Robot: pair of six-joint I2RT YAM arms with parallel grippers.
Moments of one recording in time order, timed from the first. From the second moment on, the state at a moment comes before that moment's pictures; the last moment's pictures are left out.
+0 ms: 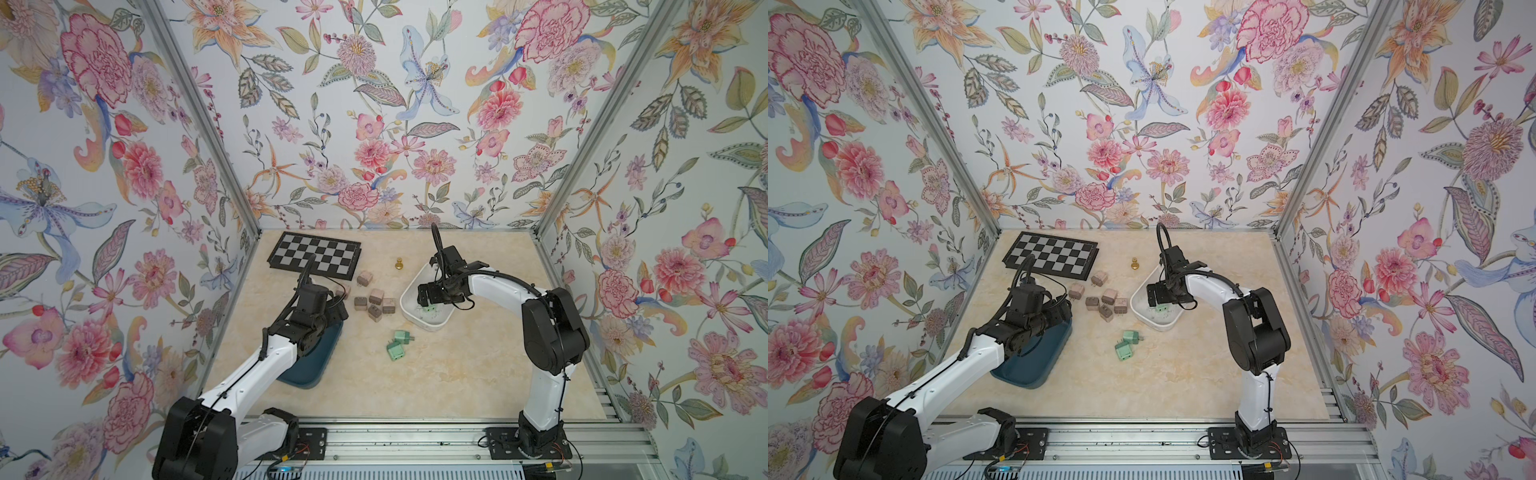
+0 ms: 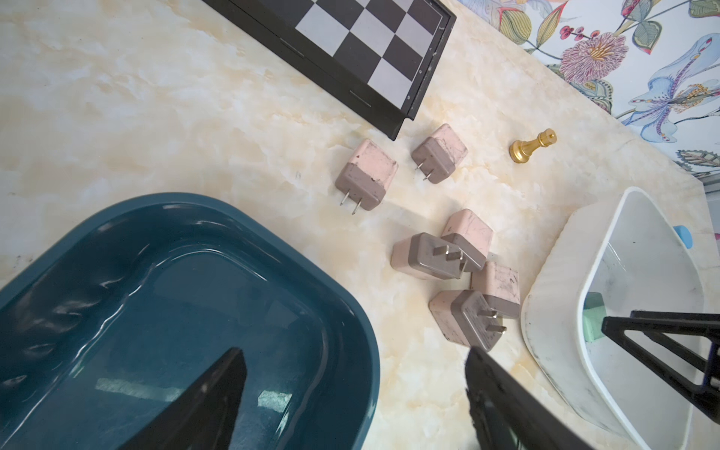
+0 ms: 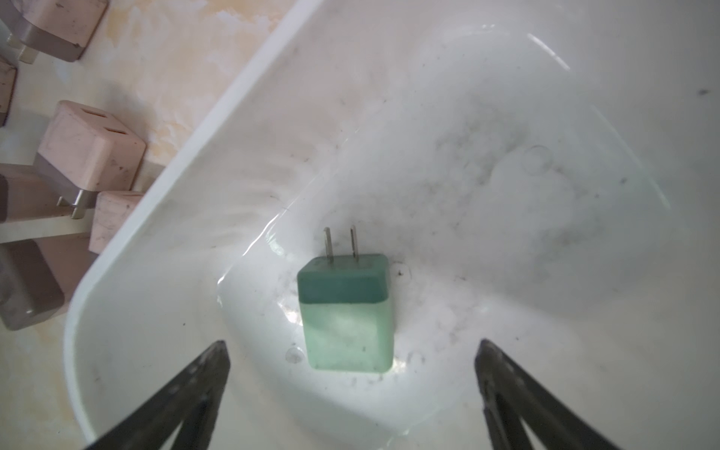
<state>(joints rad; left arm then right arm) -0.36 1.17 0.69 -0.29 -0.13 -0.67 0.45 1.90 1.36 -0.62 -0.12 0.22</state>
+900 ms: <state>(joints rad) -0.41 1.20 0.69 -0.29 -0.13 -0.71 0.80 1.74 1.29 -0.72 -0.06 0.19</state>
